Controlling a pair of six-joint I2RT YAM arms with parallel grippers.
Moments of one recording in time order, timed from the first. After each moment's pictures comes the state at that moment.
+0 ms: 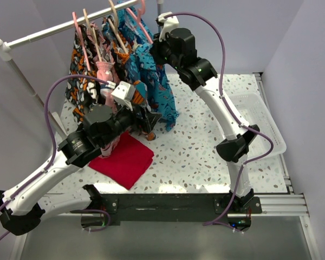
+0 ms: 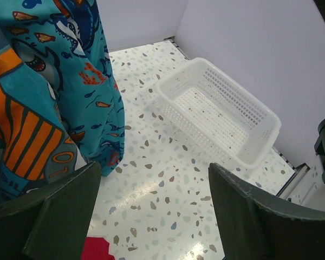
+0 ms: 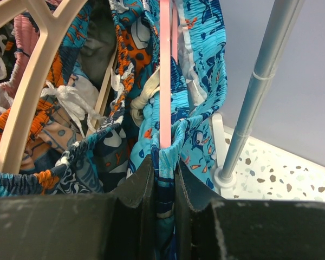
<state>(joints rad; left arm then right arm) -0.85 0.97 1.20 -0.33 -0.16 -0.33 0.67 2.09 2.55 -0.60 0.14 0.11</state>
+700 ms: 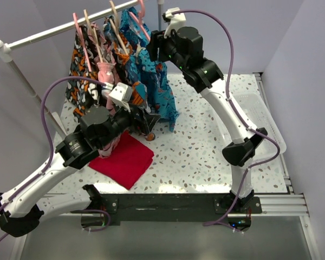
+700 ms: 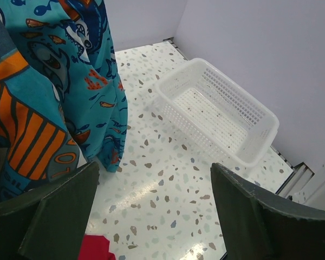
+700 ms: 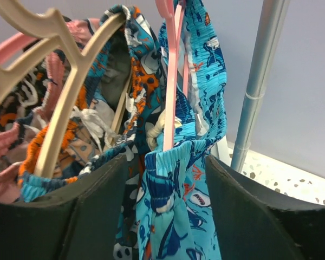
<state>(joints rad) -0.85 0.95 1.19 -0.34 -0.16 -0.33 0.67 2.00 2.46 -0.50 0.13 0.14</state>
